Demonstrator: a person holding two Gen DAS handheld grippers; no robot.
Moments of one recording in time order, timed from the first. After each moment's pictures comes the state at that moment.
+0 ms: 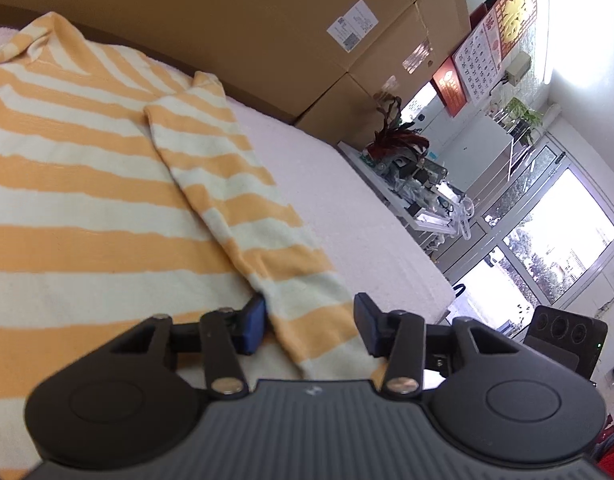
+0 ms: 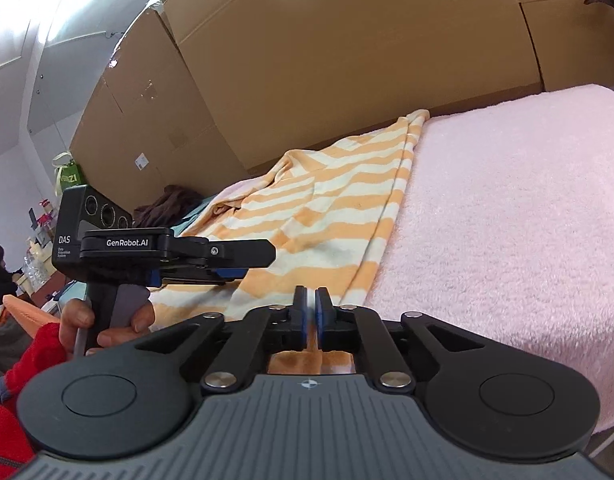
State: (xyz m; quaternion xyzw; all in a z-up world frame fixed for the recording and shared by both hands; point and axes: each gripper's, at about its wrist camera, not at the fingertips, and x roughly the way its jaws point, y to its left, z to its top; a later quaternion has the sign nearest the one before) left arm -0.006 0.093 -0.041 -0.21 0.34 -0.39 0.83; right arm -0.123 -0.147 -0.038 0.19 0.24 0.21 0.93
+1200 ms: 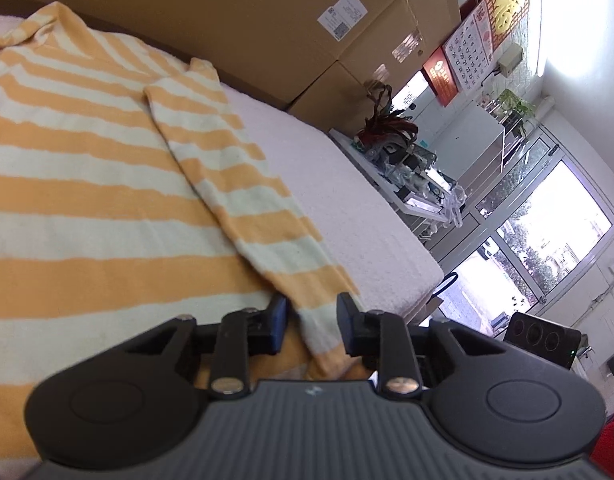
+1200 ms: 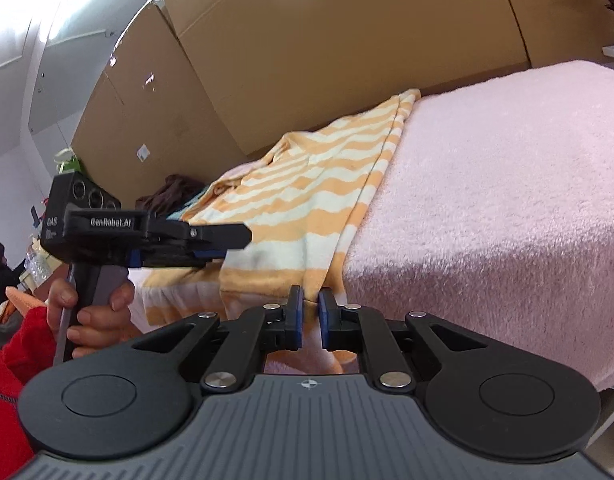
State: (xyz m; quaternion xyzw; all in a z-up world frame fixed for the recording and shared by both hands) left arm -0.030 0.100 -0.041 -0.19 0.35 -0.39 0.83; right arm -0.147 -0.147 -0.063 0.19 0.25 0.21 0.93
